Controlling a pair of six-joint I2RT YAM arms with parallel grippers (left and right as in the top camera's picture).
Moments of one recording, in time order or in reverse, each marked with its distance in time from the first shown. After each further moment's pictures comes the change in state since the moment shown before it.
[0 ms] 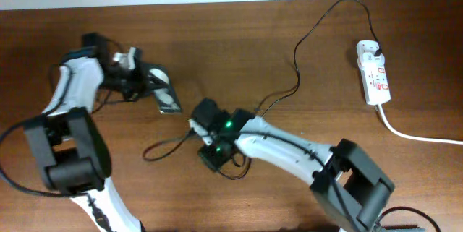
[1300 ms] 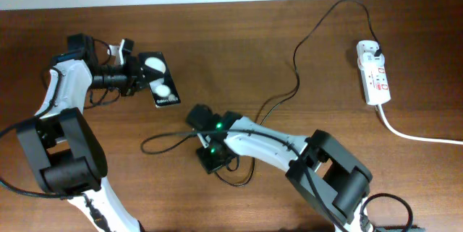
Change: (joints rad) left arm 0.053 0.000 0.002 0.063 0.245 0.131; right arm -0.036 0.124 0.024 -0.011 -0.187 0.185
